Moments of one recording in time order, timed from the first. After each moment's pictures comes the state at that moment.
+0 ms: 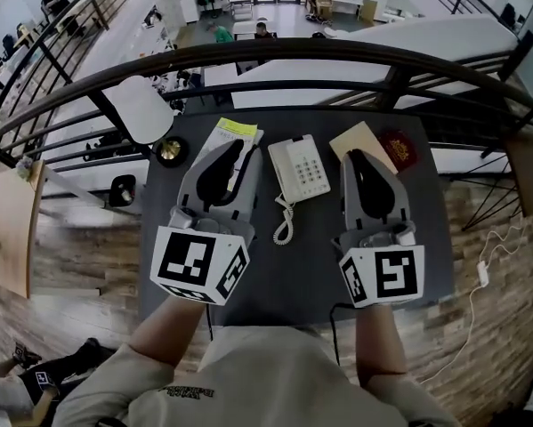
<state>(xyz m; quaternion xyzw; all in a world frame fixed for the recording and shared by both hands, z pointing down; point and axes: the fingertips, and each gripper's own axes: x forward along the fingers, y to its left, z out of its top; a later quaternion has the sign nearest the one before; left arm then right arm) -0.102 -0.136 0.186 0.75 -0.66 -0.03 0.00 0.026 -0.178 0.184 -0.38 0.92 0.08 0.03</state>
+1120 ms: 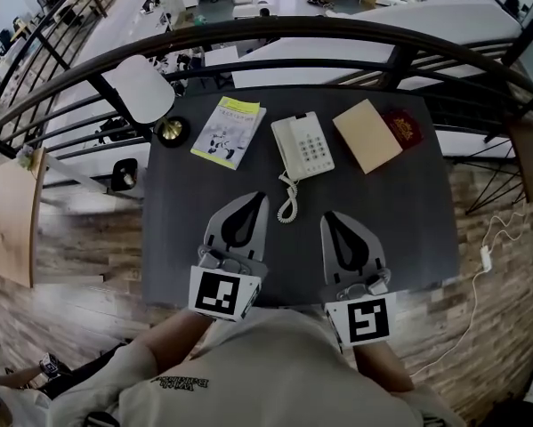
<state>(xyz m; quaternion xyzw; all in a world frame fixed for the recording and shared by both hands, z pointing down) -0.063 -0.069 0.282 0.76 -0.65 0.01 0.01 0.031 -0.072 0.266 -0.34 0.94 0.02 -0.05</state>
